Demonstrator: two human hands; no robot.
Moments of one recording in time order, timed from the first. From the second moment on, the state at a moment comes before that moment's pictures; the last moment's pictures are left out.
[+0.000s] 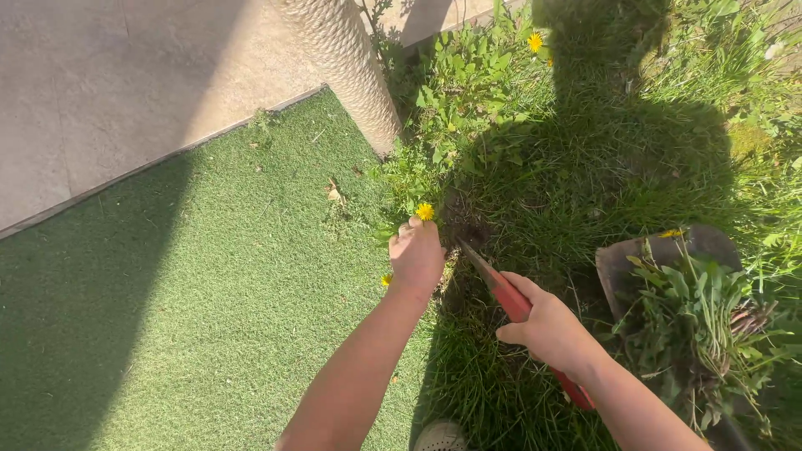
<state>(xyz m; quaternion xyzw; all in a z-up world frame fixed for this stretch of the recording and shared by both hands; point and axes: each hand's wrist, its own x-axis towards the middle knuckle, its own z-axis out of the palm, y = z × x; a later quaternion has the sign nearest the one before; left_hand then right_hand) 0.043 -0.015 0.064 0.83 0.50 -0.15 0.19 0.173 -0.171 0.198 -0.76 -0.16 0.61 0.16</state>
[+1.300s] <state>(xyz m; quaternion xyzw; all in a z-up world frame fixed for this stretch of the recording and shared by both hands) 0.036 0.020 0.020 0.90 0.34 -0.16 0.21 0.129 -0.123 0.166 -0.76 -0.40 0.47 -0.19</state>
